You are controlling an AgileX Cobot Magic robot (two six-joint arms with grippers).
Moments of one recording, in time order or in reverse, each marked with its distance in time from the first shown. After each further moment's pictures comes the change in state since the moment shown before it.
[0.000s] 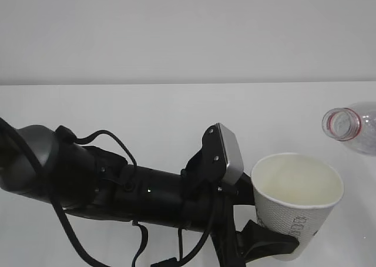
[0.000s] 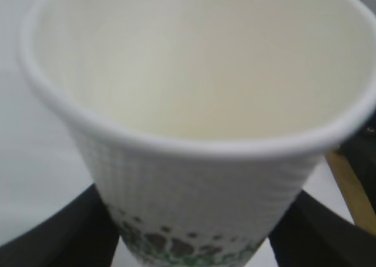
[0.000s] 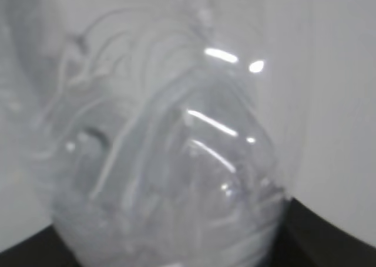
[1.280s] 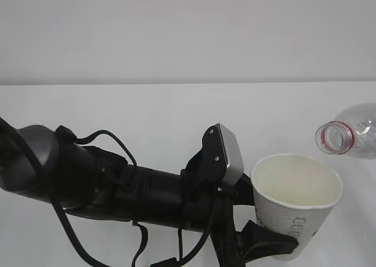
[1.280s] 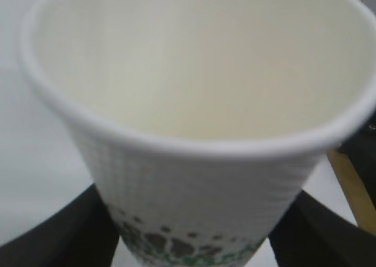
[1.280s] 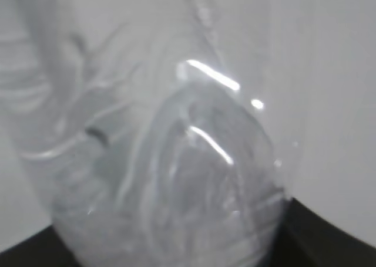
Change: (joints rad) left arm 0.000 0.000 0.000 0.002 0.006 0.000; right arm 0.000 0.000 0.000 0.004 -0.048 -0.178
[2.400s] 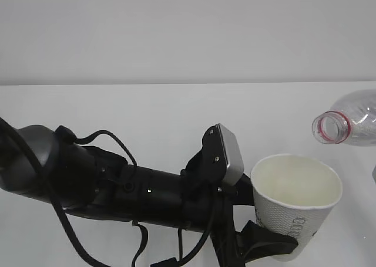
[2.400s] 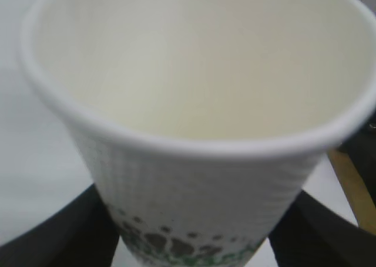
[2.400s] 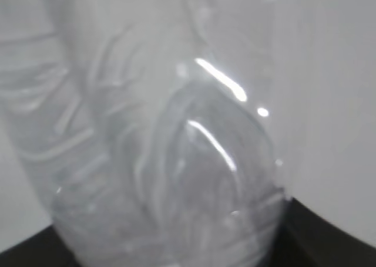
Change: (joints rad) left arm 0.000 0.000 0.000 0.000 0.004 0.000; right arm 0.000 0.064 0.000 0.079 -0.153 -0.111
